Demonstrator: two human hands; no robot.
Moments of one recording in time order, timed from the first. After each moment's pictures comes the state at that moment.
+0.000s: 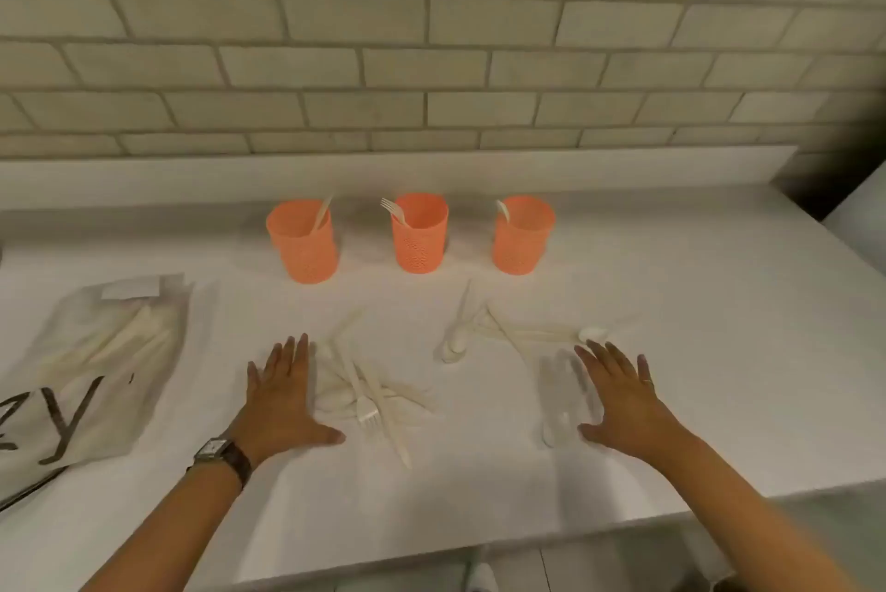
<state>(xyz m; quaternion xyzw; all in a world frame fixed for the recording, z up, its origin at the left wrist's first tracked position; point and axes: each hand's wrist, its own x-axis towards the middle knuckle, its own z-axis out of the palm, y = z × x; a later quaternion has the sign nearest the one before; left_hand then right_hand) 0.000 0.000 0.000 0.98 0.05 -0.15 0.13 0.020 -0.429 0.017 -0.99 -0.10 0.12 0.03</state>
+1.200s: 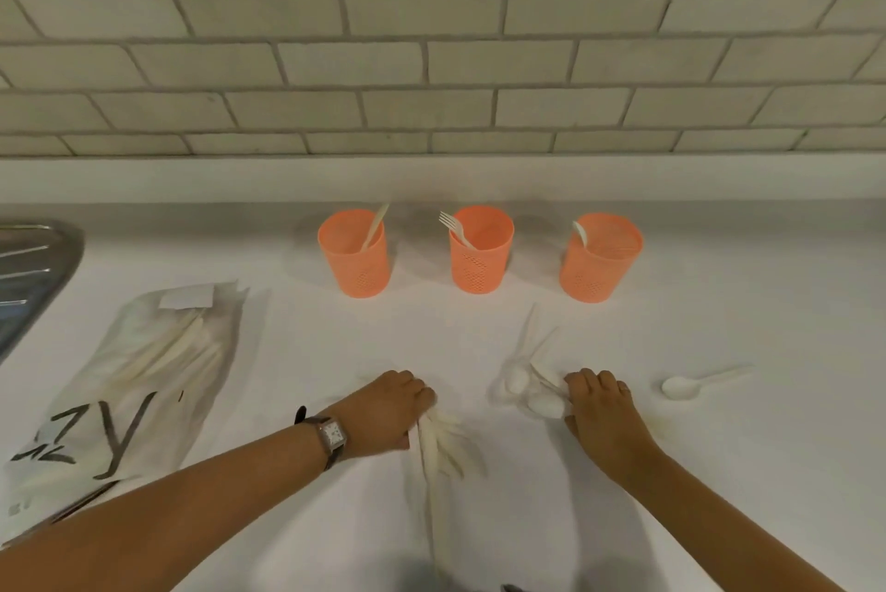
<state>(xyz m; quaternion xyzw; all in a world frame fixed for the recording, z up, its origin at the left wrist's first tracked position) 0.061 -0.024 -0.016 0.92 -0.37 -0.12 -0.05 0.088 -0.343 -0.031 -0.98 -0.21 -0.05 0.01</state>
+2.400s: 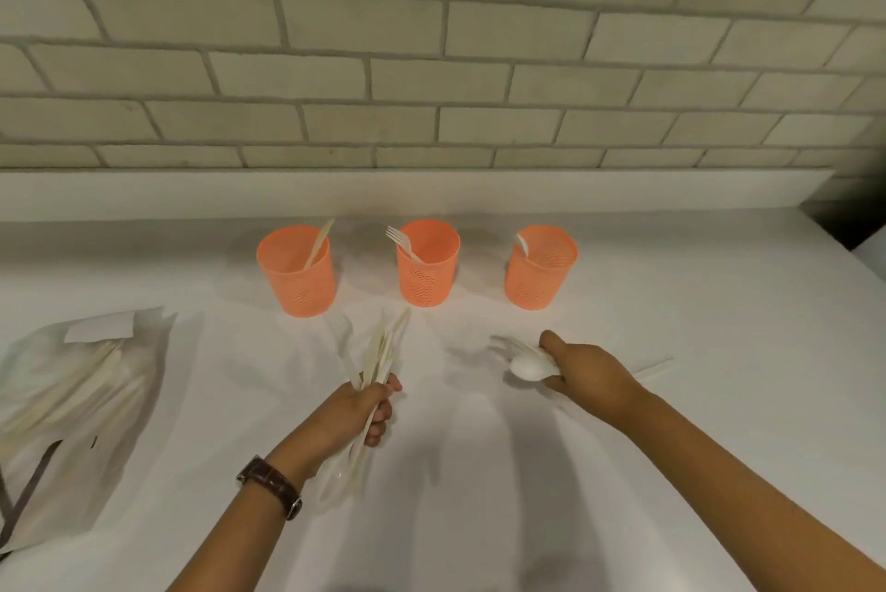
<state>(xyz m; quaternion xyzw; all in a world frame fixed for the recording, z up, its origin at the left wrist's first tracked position) 0.056 -0.067 0.043 0.70 0.16 -0.24 0.66 0.126 -0.370 0.042 -0.97 -0.20 0.09 0.08</state>
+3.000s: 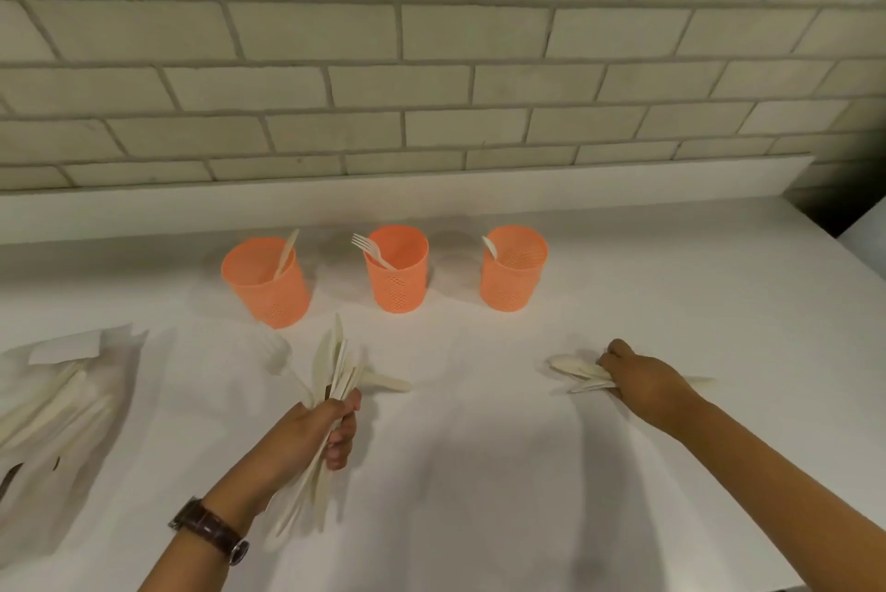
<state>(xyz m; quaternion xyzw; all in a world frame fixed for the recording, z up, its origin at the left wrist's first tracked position) 0.044 -0.073 0.055 0.69 0.12 -0.22 0.67 0.135 -0.486 0.013 -0.98 -0.13 0.13 -0.07</state>
